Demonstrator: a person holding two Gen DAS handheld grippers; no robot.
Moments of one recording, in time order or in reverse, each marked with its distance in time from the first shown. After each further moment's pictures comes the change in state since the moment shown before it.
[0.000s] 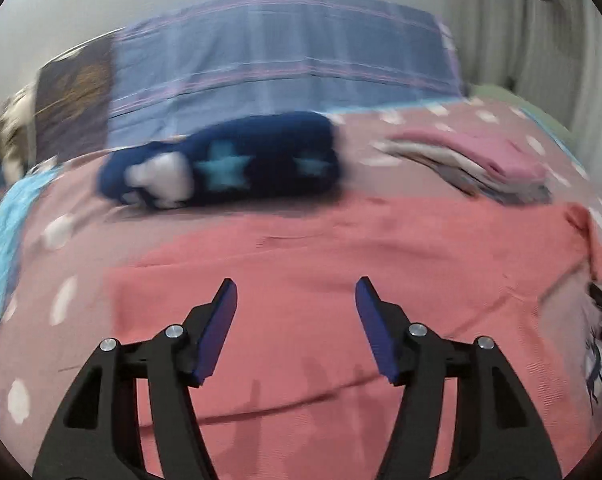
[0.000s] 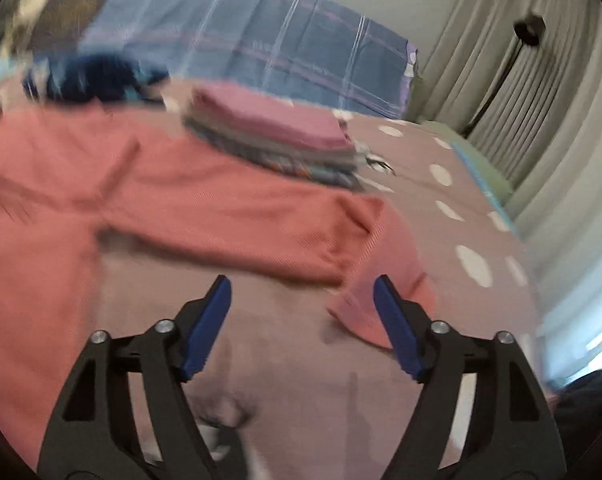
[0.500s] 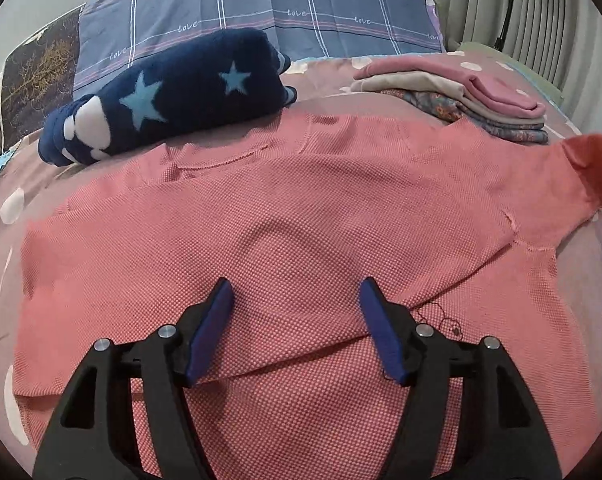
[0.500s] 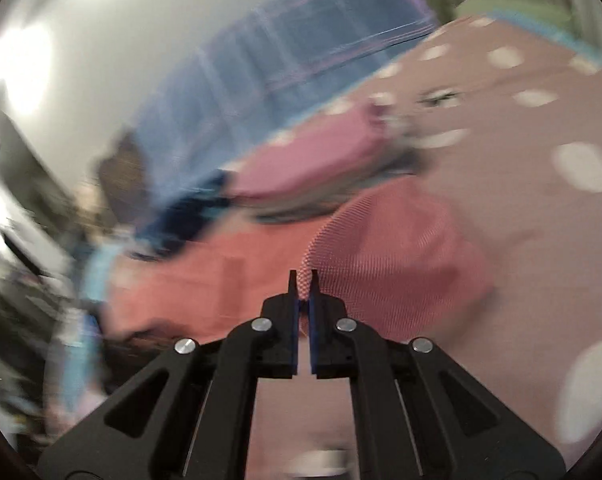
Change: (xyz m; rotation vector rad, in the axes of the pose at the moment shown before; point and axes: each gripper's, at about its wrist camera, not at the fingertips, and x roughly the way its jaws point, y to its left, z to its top) left arm 0.052 -0.040 -0.027 0.006 0.101 -0.040; right arm 0.015 -0.112 0.035 0.755 0.014 0.948
